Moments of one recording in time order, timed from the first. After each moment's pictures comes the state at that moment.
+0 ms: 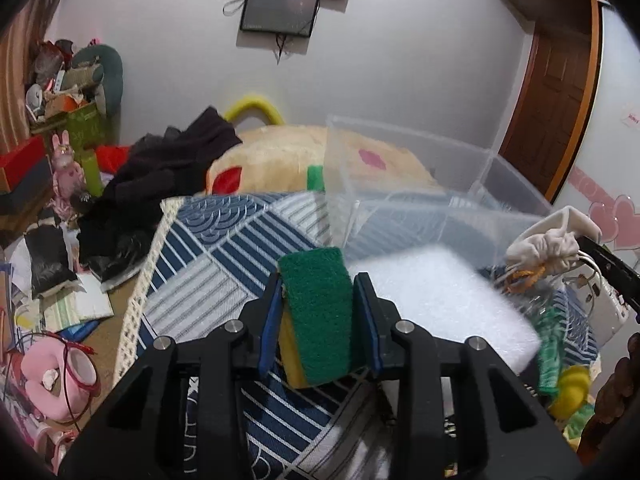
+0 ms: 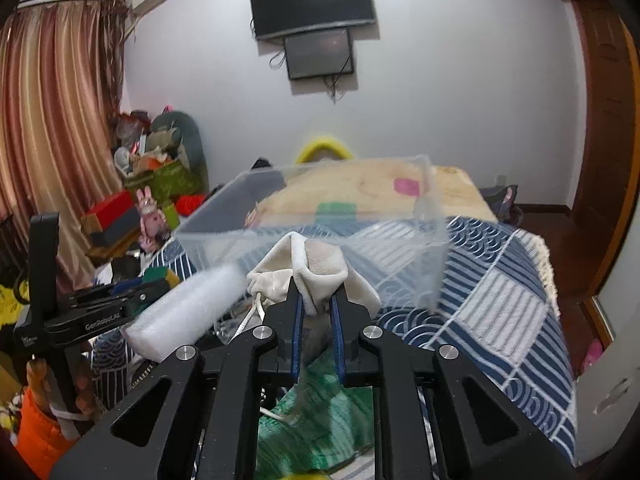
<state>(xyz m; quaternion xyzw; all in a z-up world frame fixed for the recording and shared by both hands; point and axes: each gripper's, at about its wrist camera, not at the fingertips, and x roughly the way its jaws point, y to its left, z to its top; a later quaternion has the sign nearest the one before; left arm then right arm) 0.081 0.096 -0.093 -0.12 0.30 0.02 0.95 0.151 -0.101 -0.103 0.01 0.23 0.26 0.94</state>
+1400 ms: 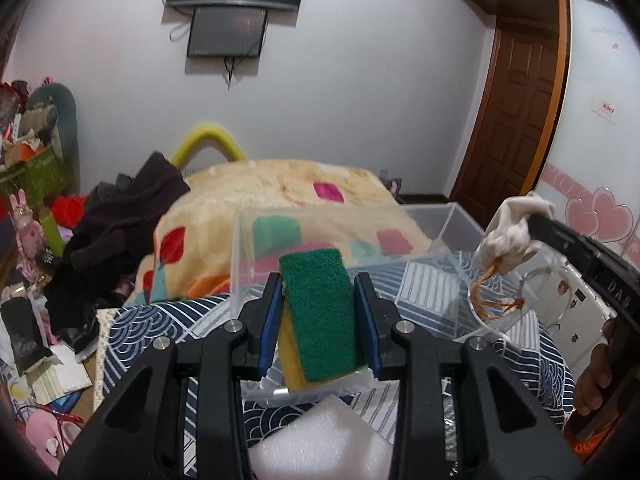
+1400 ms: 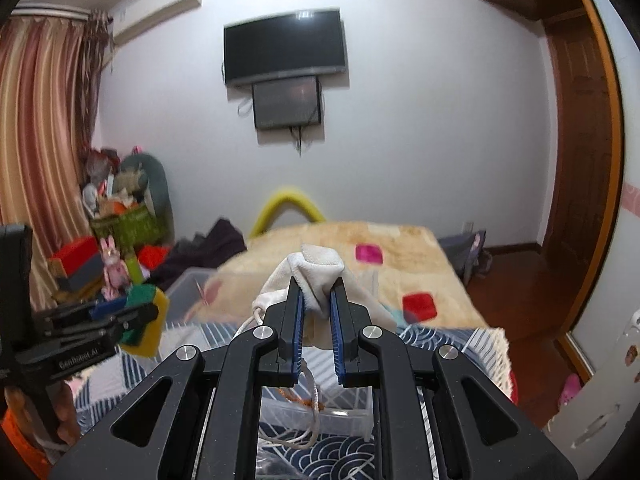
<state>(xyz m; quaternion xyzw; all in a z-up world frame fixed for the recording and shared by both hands) 0.179 0.065 -0.040 -0.08 0.29 -0.04 0.95 0.198 -0.102 -0.060 0.01 0.17 0.20 0.96</state>
